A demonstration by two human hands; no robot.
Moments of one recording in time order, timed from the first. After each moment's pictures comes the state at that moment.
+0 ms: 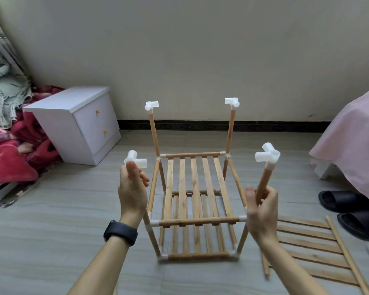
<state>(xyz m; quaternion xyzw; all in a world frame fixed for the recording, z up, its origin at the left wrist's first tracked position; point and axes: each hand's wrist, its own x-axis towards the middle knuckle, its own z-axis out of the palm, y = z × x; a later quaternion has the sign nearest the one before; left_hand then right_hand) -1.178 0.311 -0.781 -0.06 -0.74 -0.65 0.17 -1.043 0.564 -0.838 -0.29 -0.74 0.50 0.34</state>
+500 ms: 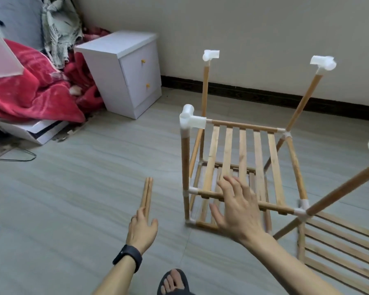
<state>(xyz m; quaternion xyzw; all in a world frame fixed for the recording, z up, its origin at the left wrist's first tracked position) -1.124 0.177 -1.004 0.16 -0.91 -0.36 -0.11 -1.094 0.457 -0.903 0.03 -0.98 0.15 0.13</state>
